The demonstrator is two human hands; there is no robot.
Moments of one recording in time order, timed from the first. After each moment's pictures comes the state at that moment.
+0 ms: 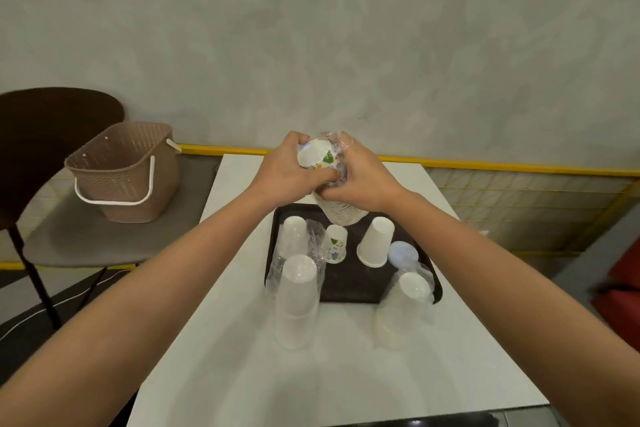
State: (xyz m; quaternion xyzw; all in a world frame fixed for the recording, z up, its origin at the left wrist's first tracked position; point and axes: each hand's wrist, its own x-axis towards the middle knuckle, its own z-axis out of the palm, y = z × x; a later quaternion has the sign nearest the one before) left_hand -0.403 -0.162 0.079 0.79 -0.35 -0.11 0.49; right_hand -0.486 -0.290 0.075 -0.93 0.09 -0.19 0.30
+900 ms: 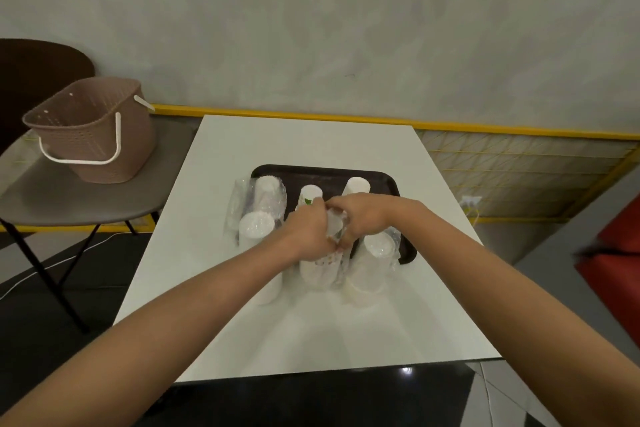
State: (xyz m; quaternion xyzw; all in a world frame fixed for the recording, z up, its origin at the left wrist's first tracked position) left_hand -0.504 -0.208 -0.031 0.87 -0.42 -0.20 0.17; right_hand -0.567 -0.328 0.009 -0.94 0.13 0.23 0.21
